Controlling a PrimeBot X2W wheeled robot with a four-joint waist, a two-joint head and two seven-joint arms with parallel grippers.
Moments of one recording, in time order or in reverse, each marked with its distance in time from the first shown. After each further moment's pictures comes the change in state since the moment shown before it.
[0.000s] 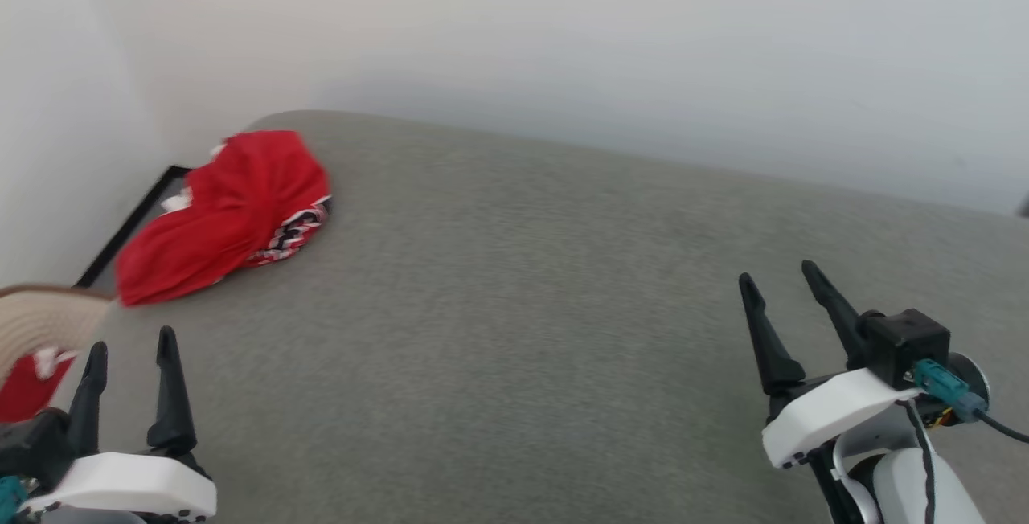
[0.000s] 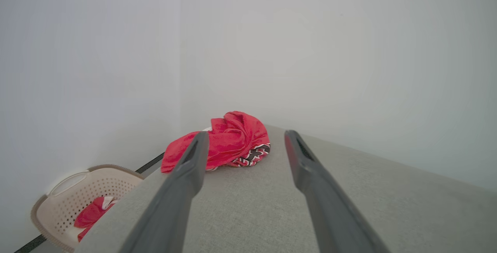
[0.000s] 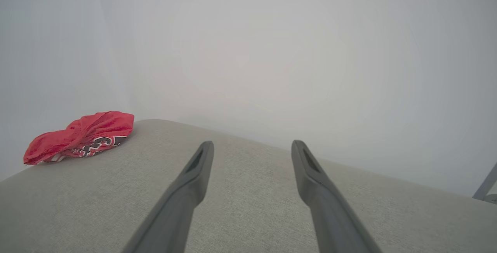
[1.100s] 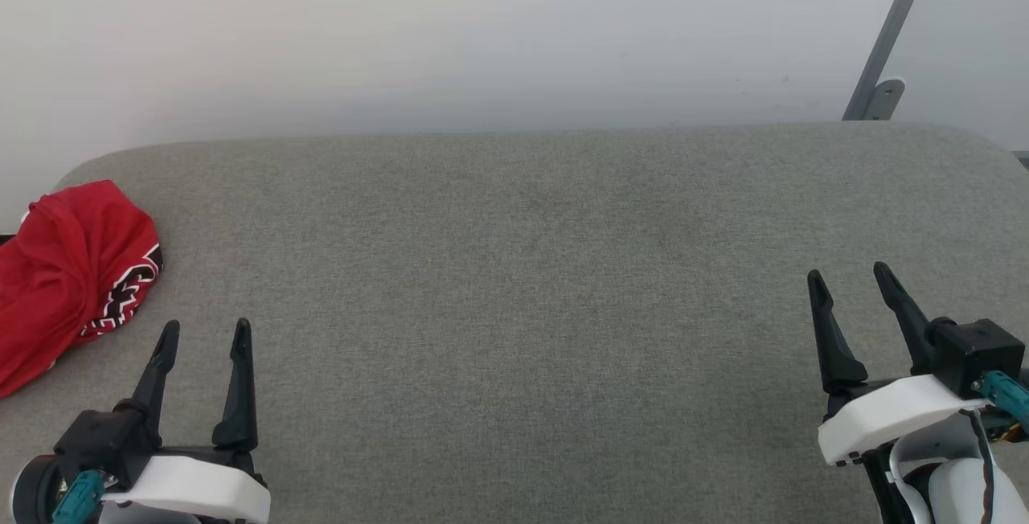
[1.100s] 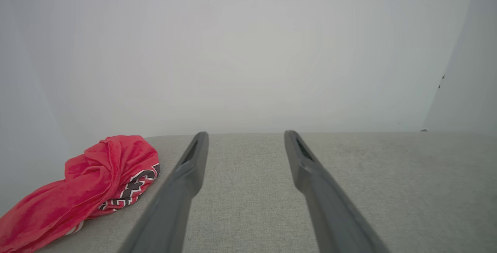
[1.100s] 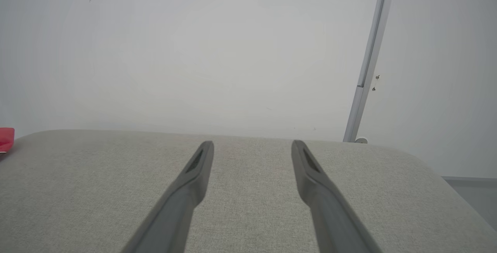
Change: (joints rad) left arm -0.015 0.004 -0.106 -0.027 0.118 -0.040 -0.032; right arm 0.034 -0.022 -0.108 -0.027 -0.012 0.000 -0.017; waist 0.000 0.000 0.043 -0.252
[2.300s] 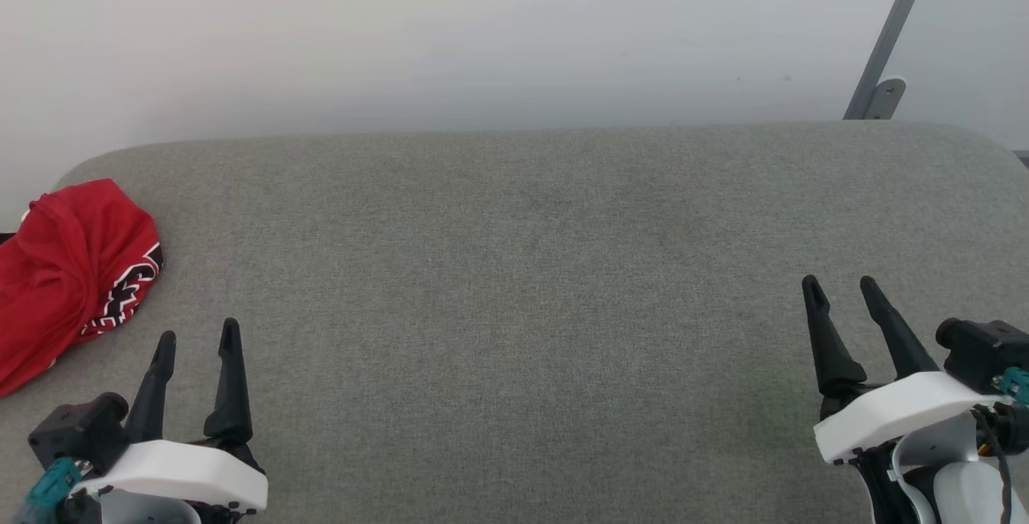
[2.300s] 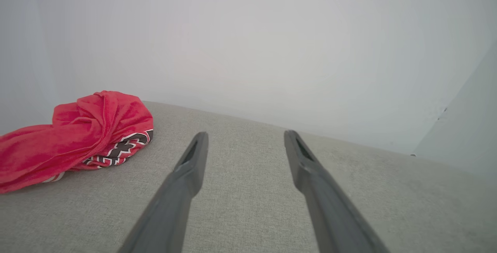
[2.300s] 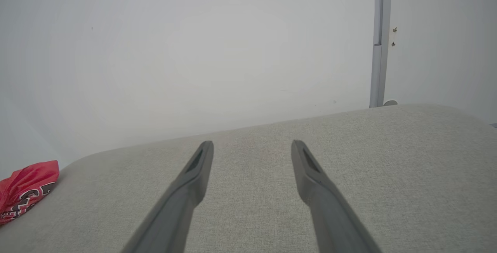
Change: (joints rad) left arm -0.017 -0.055 0.043 0.034 -0.169 0.000 0.058; right arm 0.001 0.009 0.008 0.016 0.233 0.000 0.061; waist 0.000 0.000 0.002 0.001
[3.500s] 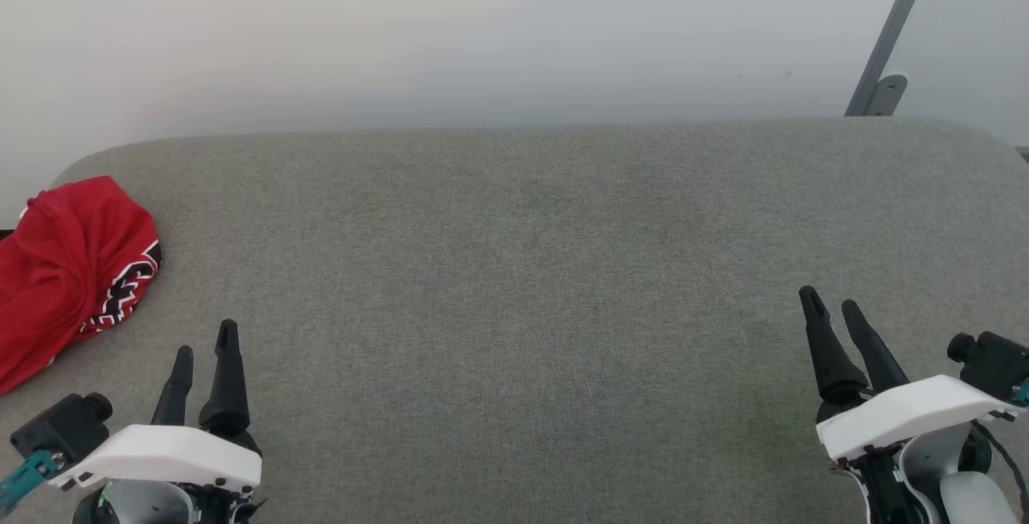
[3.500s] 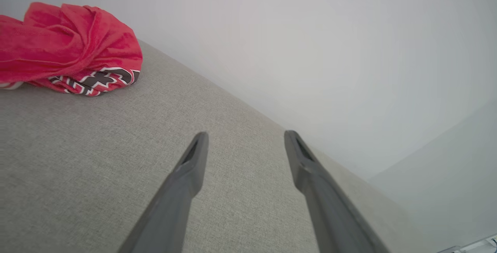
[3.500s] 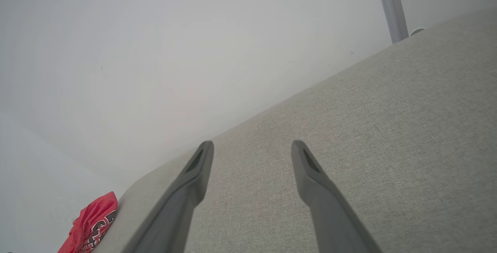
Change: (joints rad) left arm -0.040 -0.091 0.077 0.075 -0.267 -0.043 0.087; right arm 0.002 0.021 -0.006 0.047 0.321 0.000 0.053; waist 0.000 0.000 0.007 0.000
